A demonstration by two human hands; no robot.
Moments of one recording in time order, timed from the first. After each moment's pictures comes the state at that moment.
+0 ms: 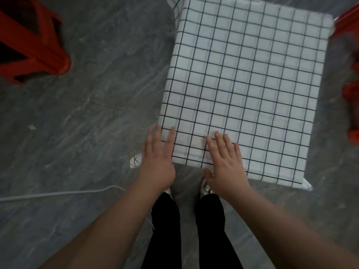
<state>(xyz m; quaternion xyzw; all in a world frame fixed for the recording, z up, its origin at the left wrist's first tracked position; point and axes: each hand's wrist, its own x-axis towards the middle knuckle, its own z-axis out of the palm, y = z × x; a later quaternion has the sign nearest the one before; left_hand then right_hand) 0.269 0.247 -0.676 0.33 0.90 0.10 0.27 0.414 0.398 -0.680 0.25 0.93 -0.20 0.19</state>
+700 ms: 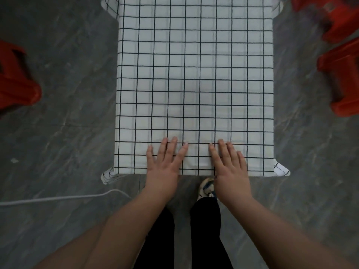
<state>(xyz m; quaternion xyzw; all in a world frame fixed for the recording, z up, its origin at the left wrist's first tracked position) 0.343 0.331 -0.710 0.49 0.83 -0.11 0.26 0.507 0.452 -0.708 0.36 0.90 -0.17 0.20</state>
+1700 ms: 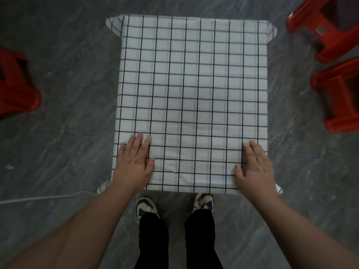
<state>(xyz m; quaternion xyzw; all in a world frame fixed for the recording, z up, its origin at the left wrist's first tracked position) 0.252 0.319 -0.717 0.41 0.88 0.03 0.23 0.529 0.542 -0.709 0.49 0.84 -0.22 0.08</state>
